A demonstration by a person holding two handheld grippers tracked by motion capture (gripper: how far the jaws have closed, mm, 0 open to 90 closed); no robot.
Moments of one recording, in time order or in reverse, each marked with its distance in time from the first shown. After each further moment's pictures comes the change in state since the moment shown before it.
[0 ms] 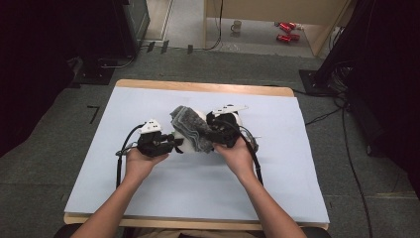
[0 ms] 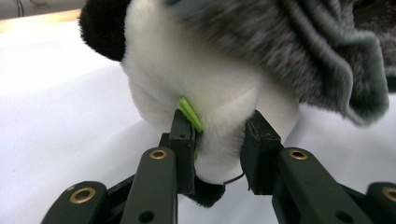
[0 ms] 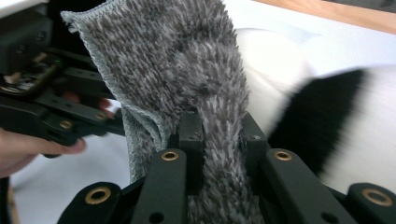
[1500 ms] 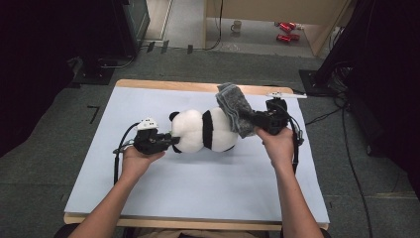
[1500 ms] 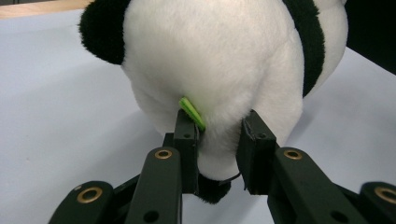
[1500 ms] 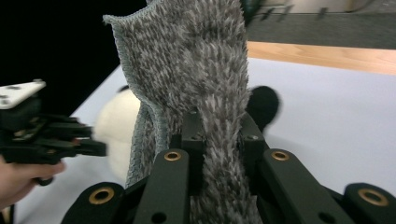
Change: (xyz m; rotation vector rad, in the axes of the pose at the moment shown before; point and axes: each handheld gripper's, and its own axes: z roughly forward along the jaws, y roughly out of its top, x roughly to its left) left arm 0.011 -0.001 -0.002 0.013 -0.013 -0.018; right arm -0.068 0.010 -0.094 -0.146 -0.048 0.187
